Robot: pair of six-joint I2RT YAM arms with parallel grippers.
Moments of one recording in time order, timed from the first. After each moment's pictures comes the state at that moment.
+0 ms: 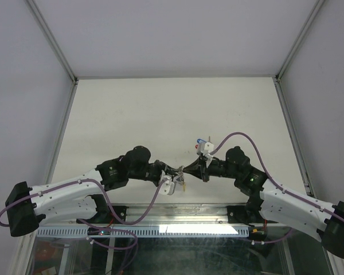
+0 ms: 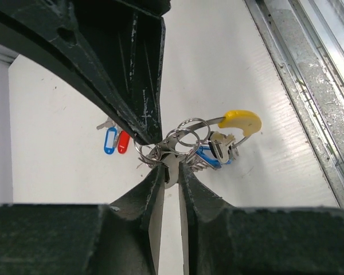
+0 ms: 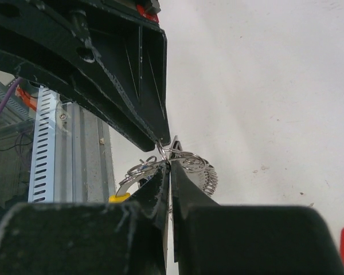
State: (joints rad) left arm -1.06 0.99 0.63 -0.13 0.42 0.91; right arm 0.89 0.77 0.37 0.18 -0.49 -0.01
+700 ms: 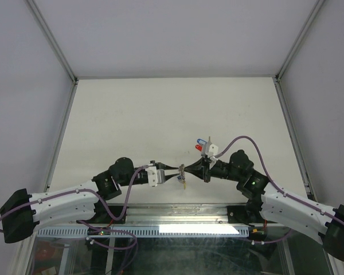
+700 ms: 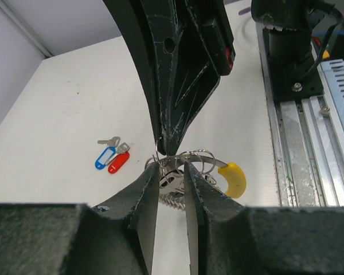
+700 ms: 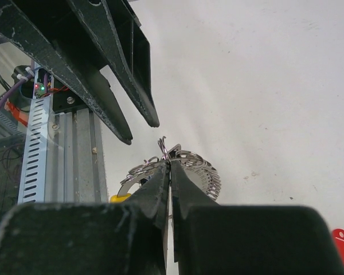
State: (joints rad) left arm -1.06 0.84 0.35 0.41 0.34 0.39; right arm 0.89 0.71 0.30 0.28 -0.46 0.00
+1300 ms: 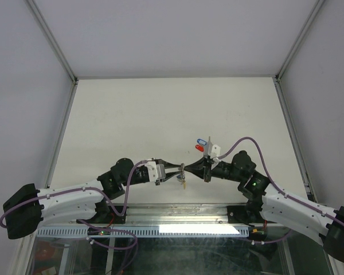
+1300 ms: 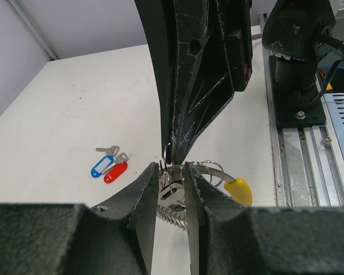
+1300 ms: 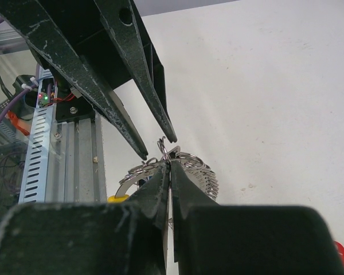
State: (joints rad) left arm -1.06 0.92 0.31 0.65 0.31 0.26; right arm 0.89 0.69 0.29 0.33 -0.46 0.01
